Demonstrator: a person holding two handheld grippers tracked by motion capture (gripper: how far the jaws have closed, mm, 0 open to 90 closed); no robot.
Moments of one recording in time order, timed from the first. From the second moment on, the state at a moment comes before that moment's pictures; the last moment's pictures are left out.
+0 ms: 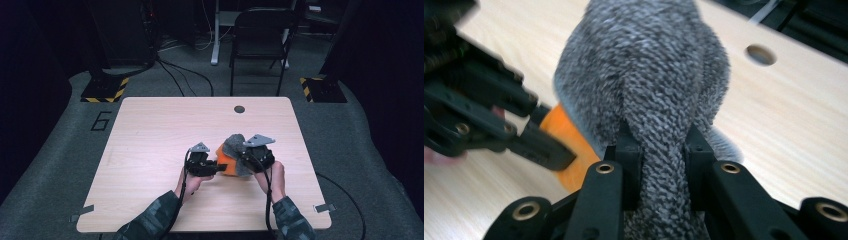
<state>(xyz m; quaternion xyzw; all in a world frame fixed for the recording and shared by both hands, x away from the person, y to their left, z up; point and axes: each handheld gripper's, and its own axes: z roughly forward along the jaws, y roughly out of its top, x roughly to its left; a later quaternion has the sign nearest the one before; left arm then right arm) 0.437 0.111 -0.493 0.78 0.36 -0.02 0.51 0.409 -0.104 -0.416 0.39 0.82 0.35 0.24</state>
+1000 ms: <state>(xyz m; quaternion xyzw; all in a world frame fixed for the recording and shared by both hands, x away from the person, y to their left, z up) 0.439 0.111 -0.494 0.78 0.35 -0.02 0.51 0.430 -0.165 -0.421 0.48 0.78 0.32 0.26</state>
